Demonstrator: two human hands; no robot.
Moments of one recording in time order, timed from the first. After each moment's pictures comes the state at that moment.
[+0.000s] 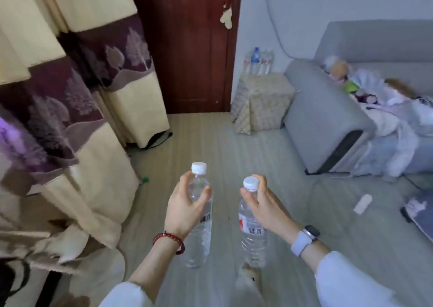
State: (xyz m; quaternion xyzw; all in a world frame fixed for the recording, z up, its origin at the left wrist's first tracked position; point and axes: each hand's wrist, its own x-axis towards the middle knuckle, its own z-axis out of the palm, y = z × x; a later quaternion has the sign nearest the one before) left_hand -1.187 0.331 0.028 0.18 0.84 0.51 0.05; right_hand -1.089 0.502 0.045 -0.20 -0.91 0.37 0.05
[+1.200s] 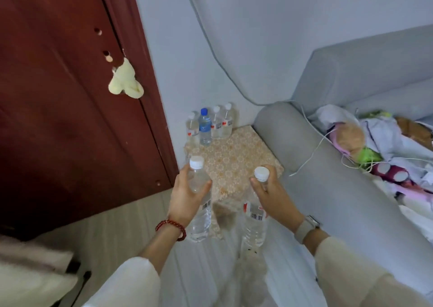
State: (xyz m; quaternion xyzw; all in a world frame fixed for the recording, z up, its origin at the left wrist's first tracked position) left_hand -1.939 1.073 -0.007 0.29 0.81 0.48 0.17; right_hand -1.780 1.217 0.009 -0.35 -0.82 0.41 0.20
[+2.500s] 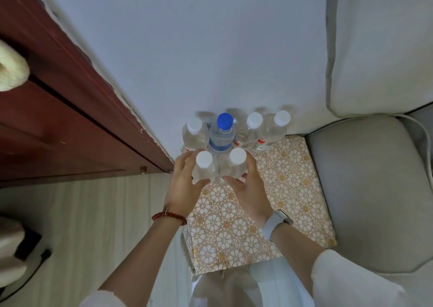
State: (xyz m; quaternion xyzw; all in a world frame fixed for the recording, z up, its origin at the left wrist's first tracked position) left_hand -2.169 1.329 -0.231 0.22 0.85 0.44 0.17; right_hand -2.078 1.461 -0.223 -0.30 -0.75 0.59 0.06
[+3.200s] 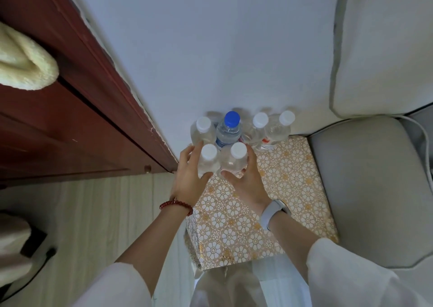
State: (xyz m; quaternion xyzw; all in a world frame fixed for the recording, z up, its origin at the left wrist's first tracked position) left_hand -2.180 1.326 -0.235 0.23 0.87 0.41 0.16; right_hand -2.095 1.449 -0.219 -0.33 -0.72 0.60 0.06
